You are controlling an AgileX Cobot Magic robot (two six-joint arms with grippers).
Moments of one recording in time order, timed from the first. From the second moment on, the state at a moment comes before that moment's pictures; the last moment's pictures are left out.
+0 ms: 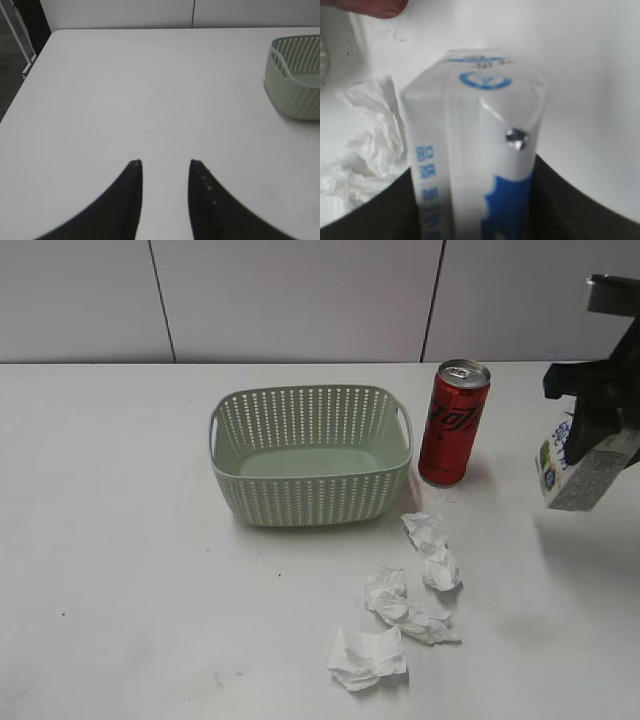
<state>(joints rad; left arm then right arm) -0.01 -0.01 -0.51 -0.14 1.05 0.15 0.21 1.61 -1.17 0.04 0.98 0.26</state>
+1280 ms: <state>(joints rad) -0.01 -0.01 -0.51 -0.14 1.05 0.15 0.58 2.20 -2.11 0.12 1.22 -0.08</state>
